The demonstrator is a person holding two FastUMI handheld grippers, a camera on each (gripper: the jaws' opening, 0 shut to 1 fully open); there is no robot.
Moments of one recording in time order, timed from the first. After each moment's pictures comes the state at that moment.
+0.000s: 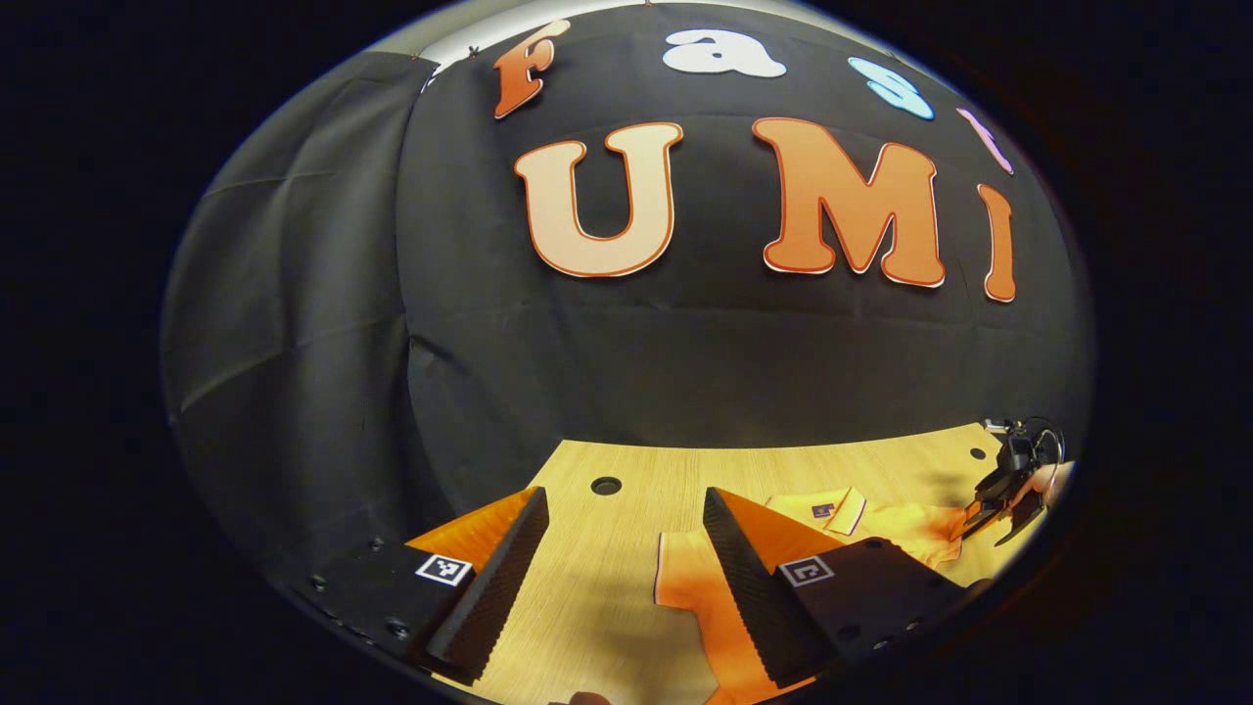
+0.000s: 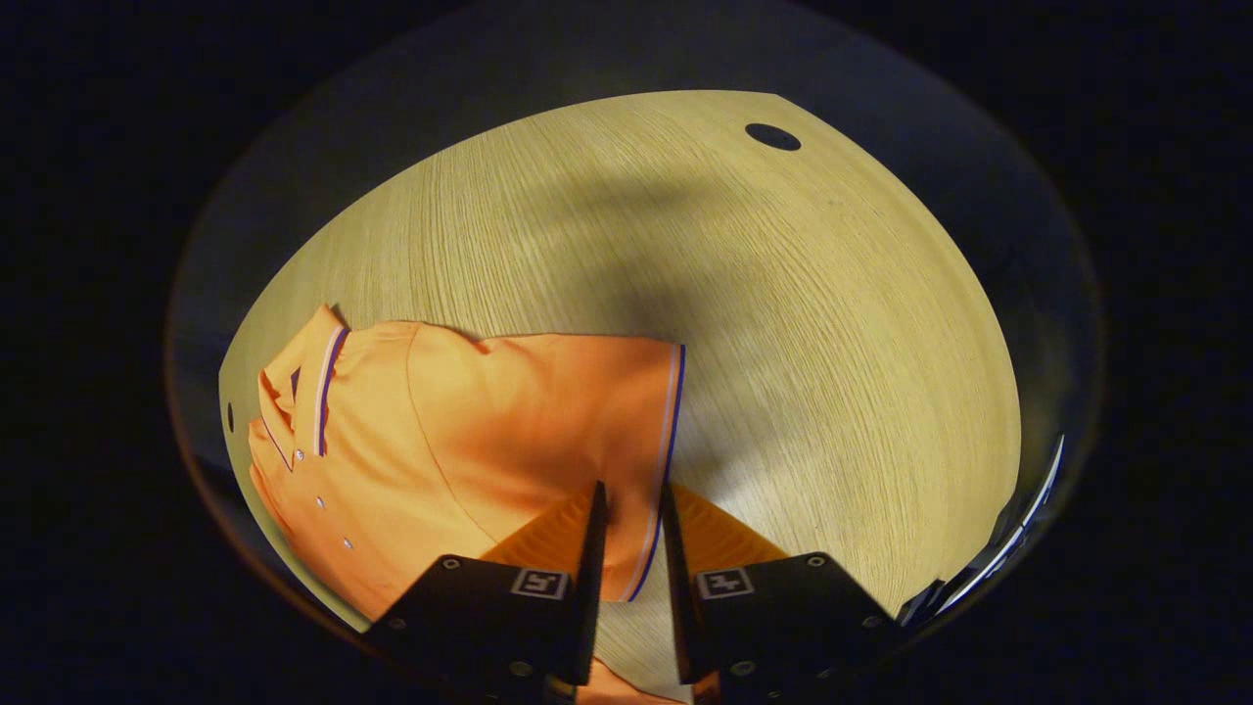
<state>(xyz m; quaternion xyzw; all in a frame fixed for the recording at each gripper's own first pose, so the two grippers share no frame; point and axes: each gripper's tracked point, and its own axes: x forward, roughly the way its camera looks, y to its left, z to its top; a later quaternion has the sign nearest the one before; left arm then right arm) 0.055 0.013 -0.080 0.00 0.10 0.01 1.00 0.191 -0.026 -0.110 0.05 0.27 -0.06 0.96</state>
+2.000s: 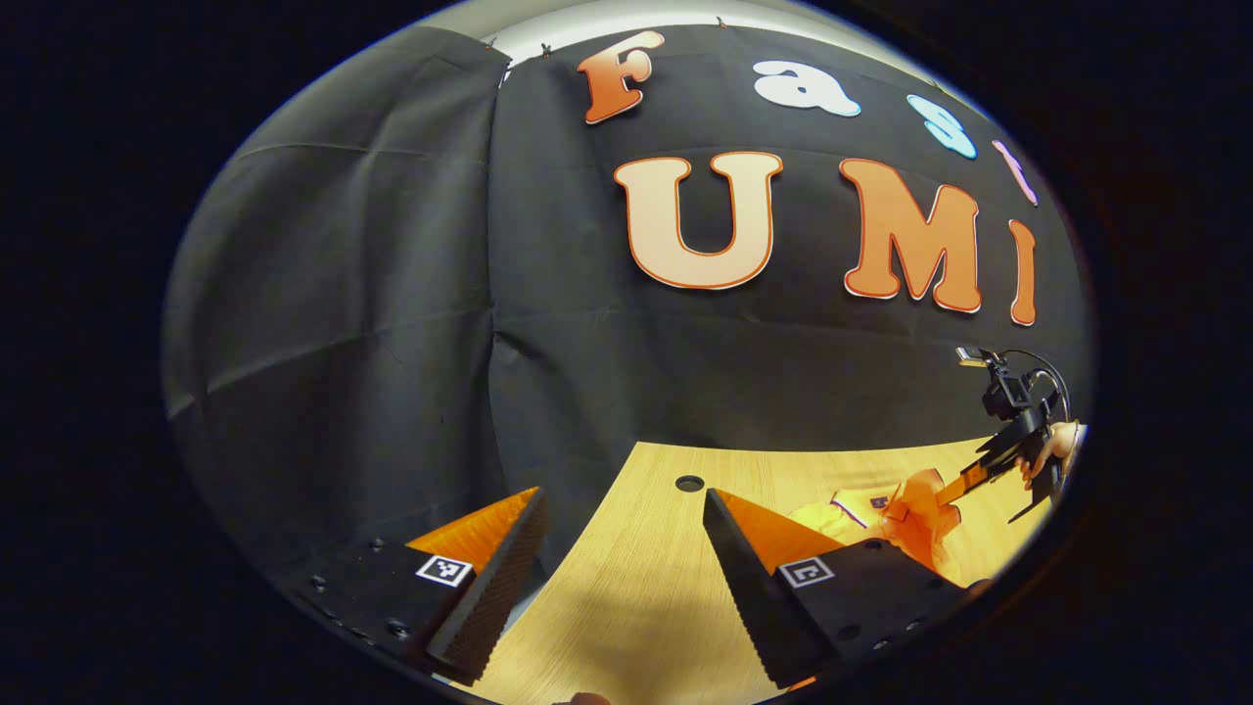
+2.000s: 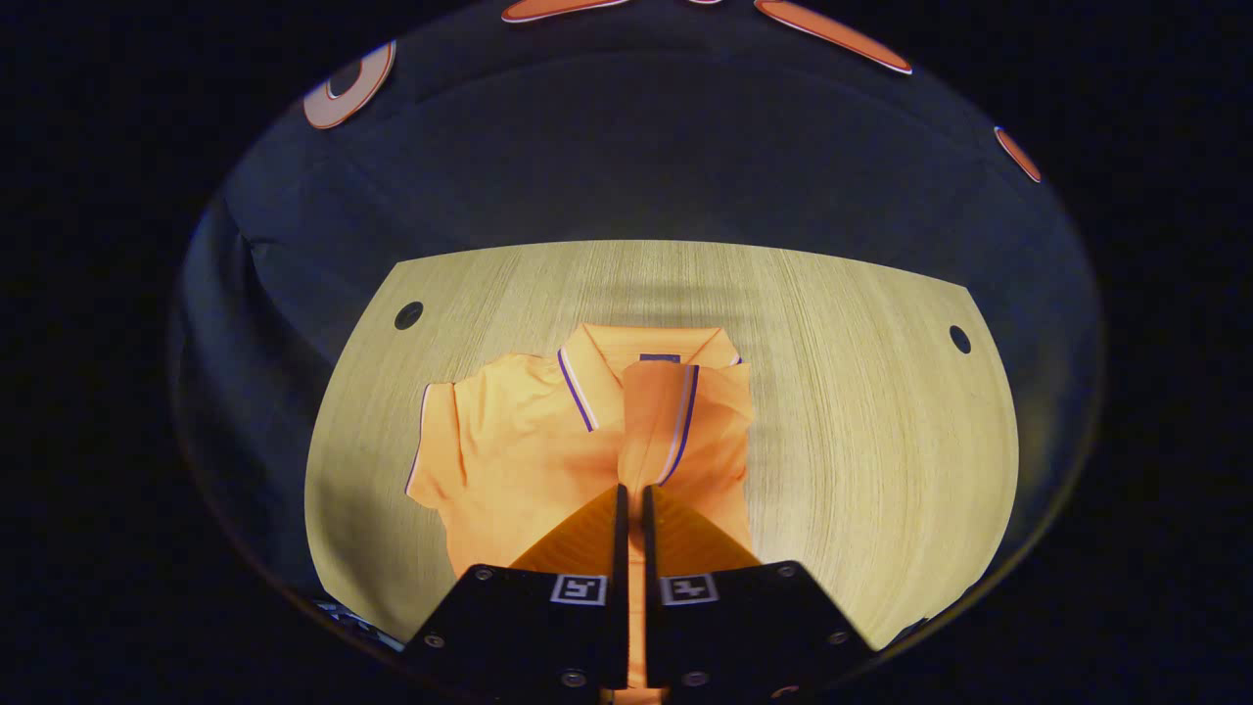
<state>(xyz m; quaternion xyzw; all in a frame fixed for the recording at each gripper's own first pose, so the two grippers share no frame) 0.005 0.164 -0.097 -0.03 0.08 0.05 1.00 0.084 0.232 -0.058 -0.13 0.14 0.11 0.98</state>
